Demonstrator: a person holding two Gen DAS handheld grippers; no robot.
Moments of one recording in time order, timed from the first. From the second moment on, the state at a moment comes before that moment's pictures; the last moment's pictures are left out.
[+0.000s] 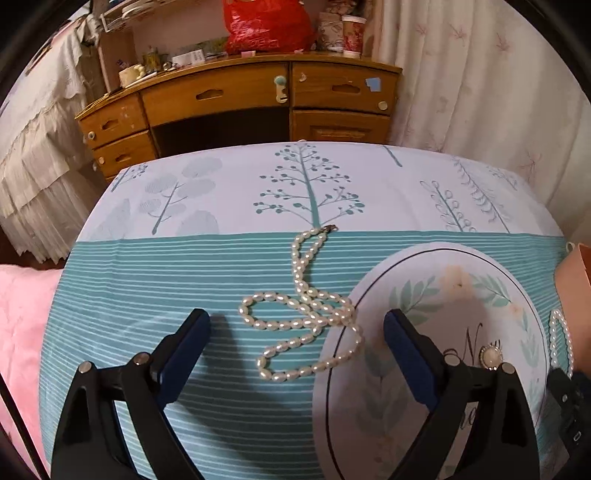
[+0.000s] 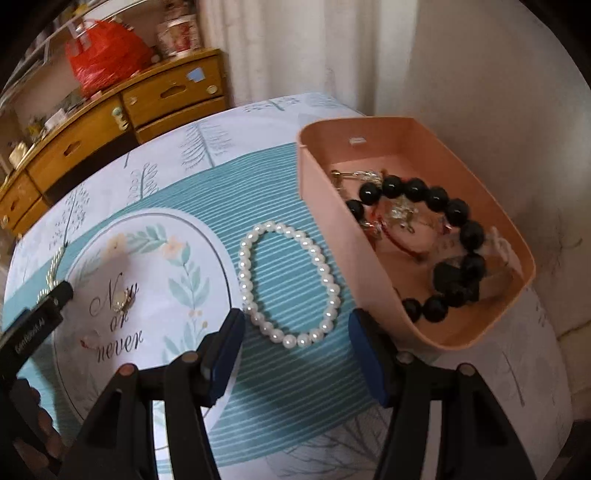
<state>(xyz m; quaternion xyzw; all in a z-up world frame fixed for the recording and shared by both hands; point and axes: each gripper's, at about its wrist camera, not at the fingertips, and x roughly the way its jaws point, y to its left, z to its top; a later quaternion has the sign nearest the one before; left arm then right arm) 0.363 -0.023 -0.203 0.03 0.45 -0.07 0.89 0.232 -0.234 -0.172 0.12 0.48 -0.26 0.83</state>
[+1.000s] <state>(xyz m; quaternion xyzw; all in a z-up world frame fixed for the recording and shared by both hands) 0.330 0.004 -0.190 -0.04 0.46 -0.13 0.88 0.218 -0.247 -0.156 0.23 0.47 -0.22 0.82</state>
